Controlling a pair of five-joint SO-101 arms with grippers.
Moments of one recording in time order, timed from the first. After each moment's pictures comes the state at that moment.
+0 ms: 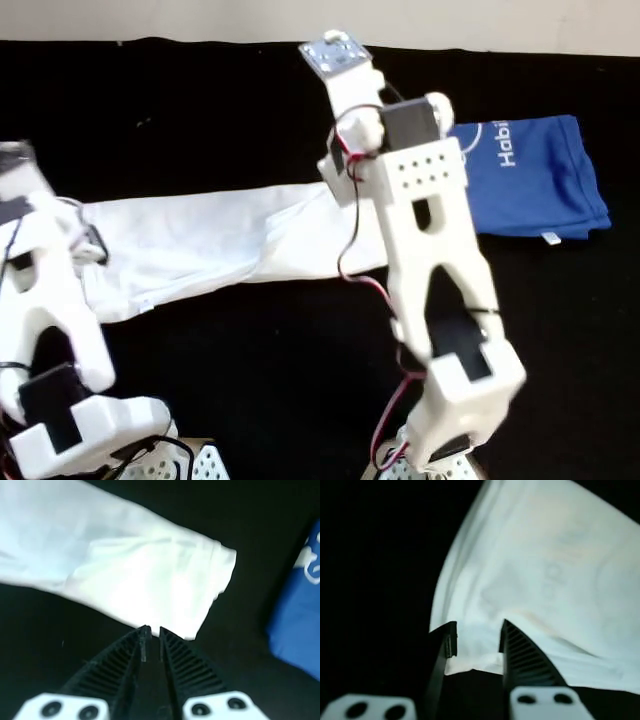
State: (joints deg) left arm -37.7 -5.3 22.9 60.3 -17.7; right arm -24.4 9.6 -34.4 100.4 13.1
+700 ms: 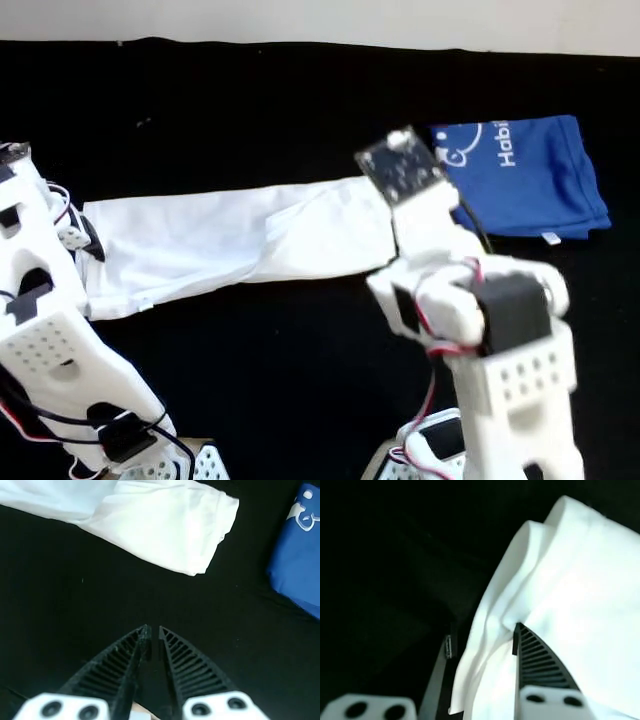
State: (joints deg) left arm -37.2 37.1 -12.8 68.9 -20.0; right arm -24.4 -43.8 9.2 100.4 15.3
